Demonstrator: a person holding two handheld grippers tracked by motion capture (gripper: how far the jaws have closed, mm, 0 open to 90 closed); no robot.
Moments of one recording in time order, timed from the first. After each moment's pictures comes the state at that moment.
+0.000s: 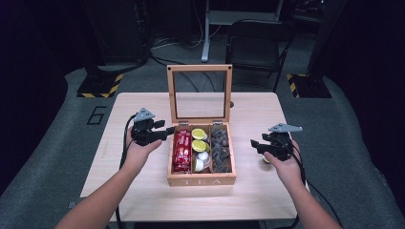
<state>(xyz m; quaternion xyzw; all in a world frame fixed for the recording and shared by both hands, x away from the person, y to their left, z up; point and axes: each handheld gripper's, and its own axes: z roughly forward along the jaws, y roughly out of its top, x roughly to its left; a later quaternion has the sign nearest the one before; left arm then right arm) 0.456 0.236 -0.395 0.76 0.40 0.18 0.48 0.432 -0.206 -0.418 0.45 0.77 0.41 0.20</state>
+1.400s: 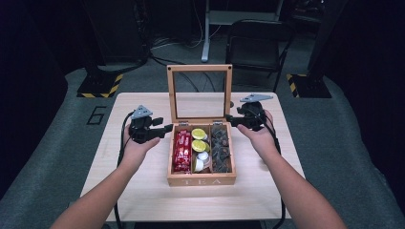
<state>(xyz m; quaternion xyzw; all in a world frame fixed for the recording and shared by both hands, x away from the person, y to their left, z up) 0.457 0.242 -0.385 0.76 0.39 0.18 0.48 0.490 -0.123 -0.357 0.41 0.78 0.43 0.21</state>
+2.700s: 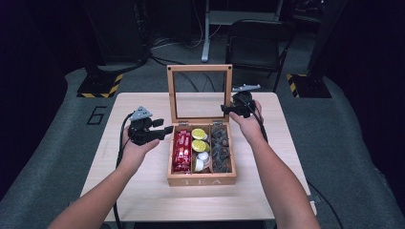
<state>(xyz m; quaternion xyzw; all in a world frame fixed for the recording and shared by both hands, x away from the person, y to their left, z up) 0.450 0.242 -0.384 0.77 0.38 0.17 0.49 0.559 -0.107 -0.383 0.45 0.77 0.40 0.21</state>
